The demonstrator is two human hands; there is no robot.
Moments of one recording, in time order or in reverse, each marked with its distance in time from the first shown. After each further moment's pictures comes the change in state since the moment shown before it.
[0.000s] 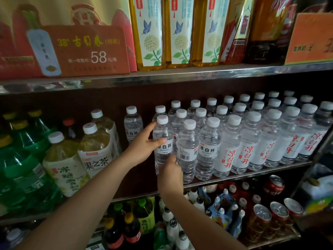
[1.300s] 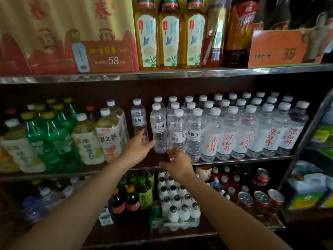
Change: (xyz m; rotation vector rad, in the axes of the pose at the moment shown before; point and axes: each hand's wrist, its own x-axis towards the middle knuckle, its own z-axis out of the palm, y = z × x) left_hand -0.095 0.030 0.030 0.252 0.232 -0.291; right_hand -0.050 0.027 -0.097 0.116 -0.292 -0.086
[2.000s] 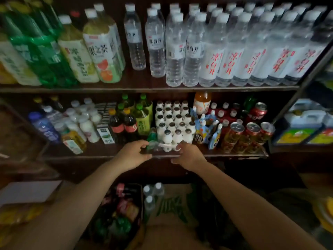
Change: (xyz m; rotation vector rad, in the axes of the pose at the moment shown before) left_hand -0.180 -0.133 0.107 0.264 -0.376 -0.185; right_hand -0.131 0.163 0.031 -0.313 -0.455 0.166
